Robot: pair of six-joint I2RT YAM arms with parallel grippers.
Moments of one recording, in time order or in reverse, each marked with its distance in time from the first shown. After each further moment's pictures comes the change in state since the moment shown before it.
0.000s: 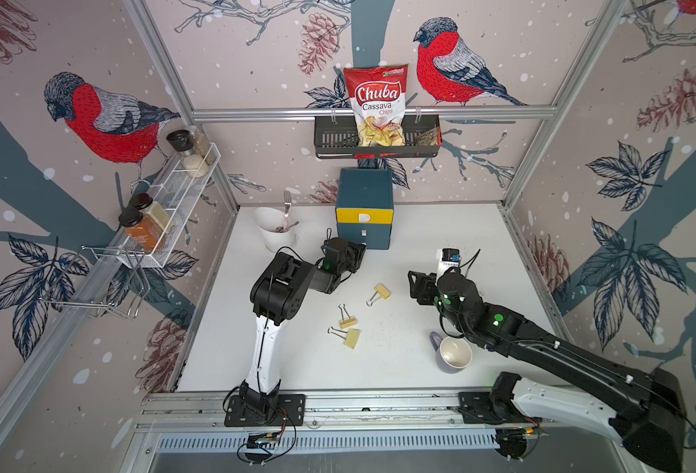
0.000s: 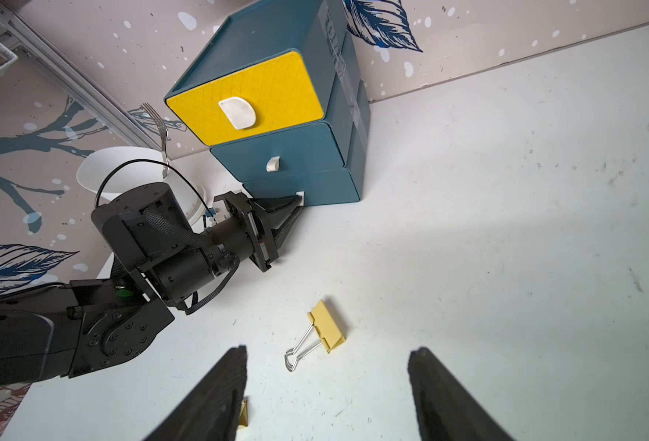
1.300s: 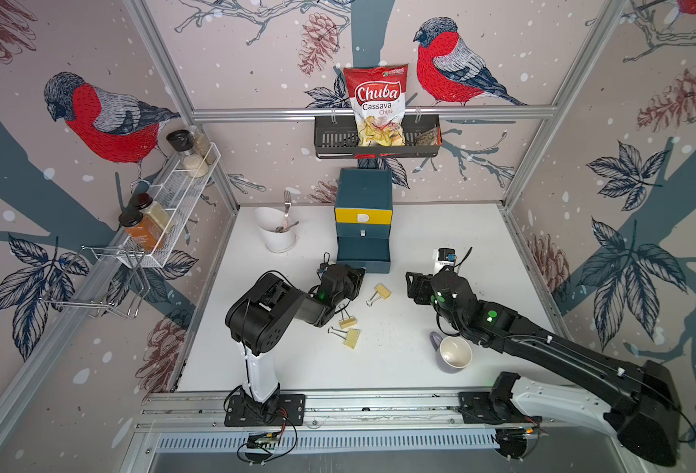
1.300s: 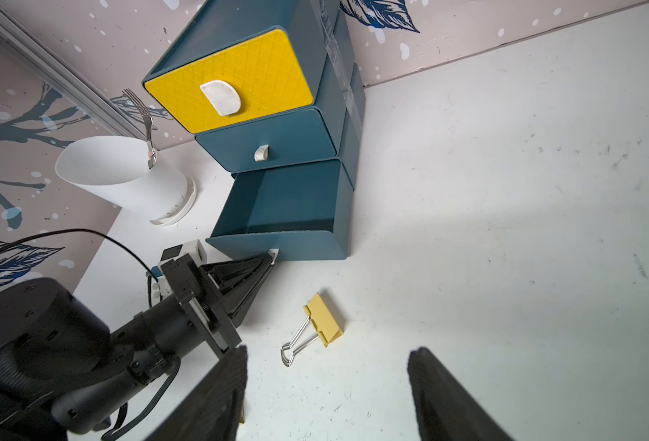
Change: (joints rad) left arm -0.141 -0.321 -0.445 0.108 -0.114 -0.057; right arm 0.006 0.072 0.032 -0.031 0.006 0.050
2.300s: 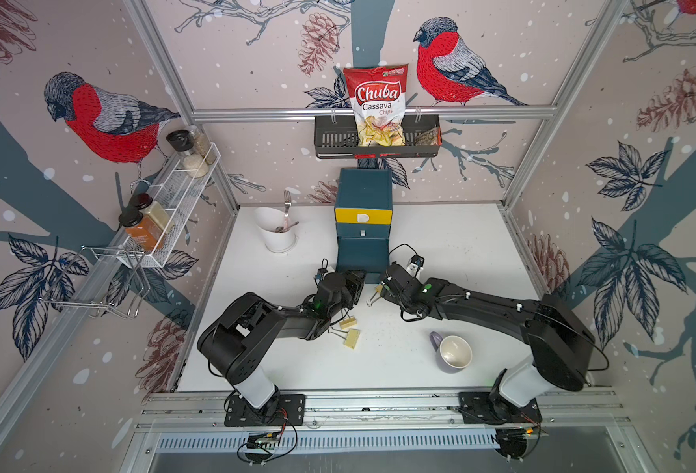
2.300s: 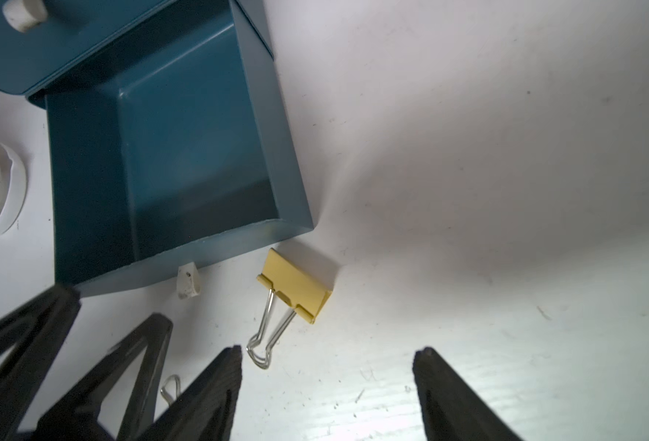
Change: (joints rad) left arm -0.074 -0.249 -0.120 -0.129 -0.061 0.019; right arm 0.025 0.570 0.291 -0.205 -0.039 0.477
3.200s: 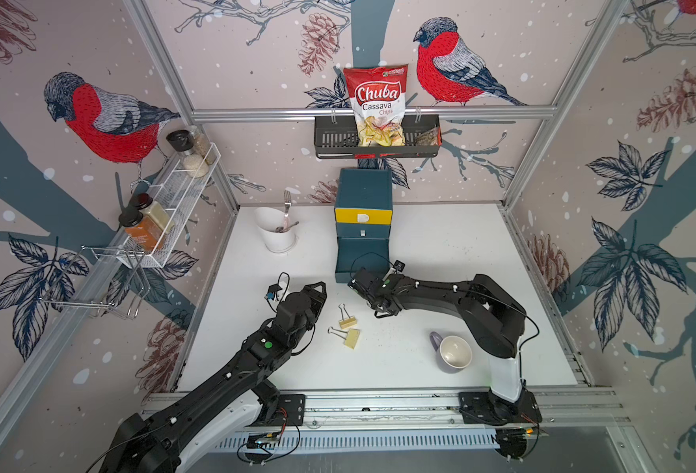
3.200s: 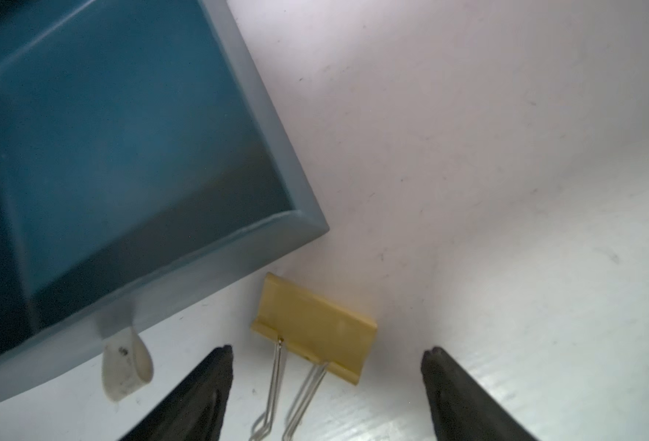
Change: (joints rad) left arm 0.033 -0.811 -0.145 -0.750 -0.277 0.118; right arm 0.058 0.371 0.275 -0.126 0.141 0.212
